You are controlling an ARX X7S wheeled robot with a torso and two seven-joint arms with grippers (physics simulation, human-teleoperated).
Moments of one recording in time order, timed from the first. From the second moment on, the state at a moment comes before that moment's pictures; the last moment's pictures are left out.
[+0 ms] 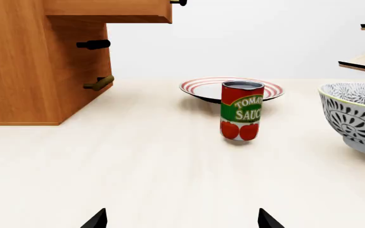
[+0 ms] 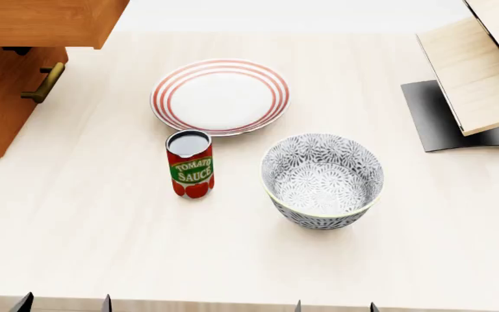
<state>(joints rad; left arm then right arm) 0.00 0.00 0.00 0.00 0.00 0.00 0.00 0.00 0.00 0.00 0.00 0.00 0.00 0.00</state>
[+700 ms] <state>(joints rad) -0.49 -0.04 0.00 0.45 -0.29 -0.91 -0.21 0.46 0.08 -0.02 -0.43 0.20 0.83 0.16</state>
